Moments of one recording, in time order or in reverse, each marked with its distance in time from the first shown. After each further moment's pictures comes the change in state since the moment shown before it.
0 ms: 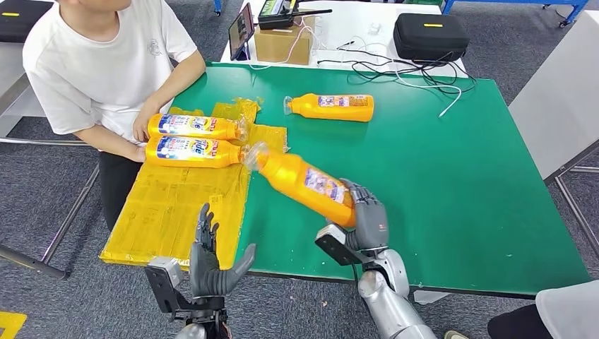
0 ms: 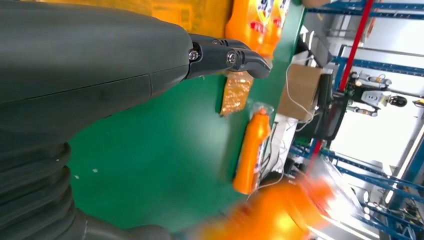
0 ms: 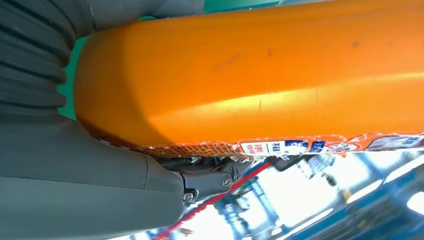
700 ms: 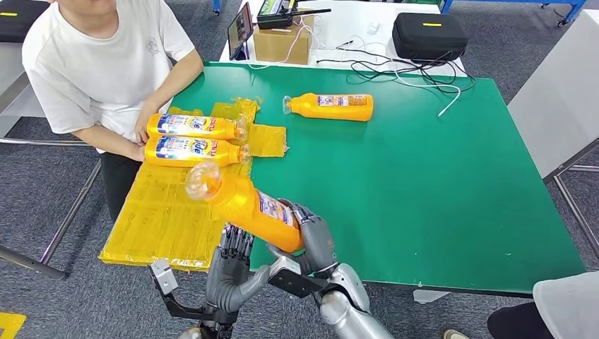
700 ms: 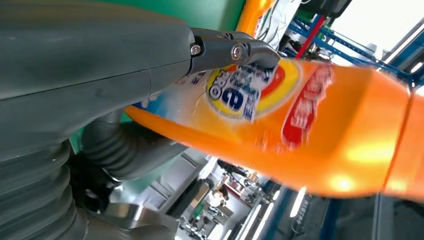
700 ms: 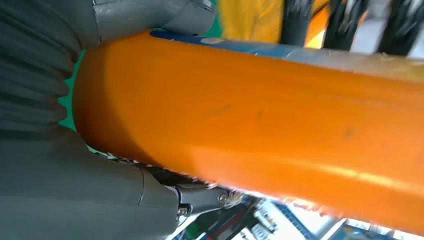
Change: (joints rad) left arm 0.008 0.019 -0.043 -0.007 0.194 -0.524 0.067; right arm 0.075 0.038 0.448 -0.102 -0.163 0.179 0.007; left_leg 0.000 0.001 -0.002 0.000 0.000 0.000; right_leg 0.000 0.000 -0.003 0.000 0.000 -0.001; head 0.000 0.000
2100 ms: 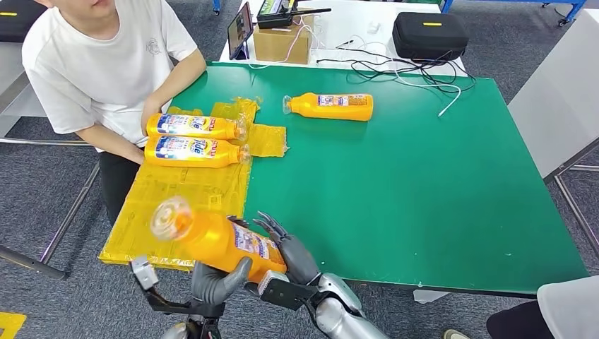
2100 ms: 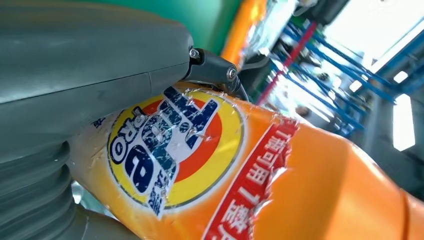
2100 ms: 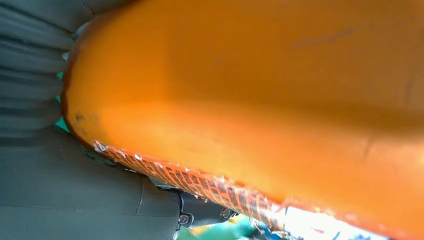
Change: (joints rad) left arm 0.005 -0.005 0.100 -0.018 0.044 -0.072 0.006; right arm -0.003 -0.024 0.123 0.054 -0.115 0.258 0.036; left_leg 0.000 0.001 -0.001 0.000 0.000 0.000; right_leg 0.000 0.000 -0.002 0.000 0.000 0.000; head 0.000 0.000
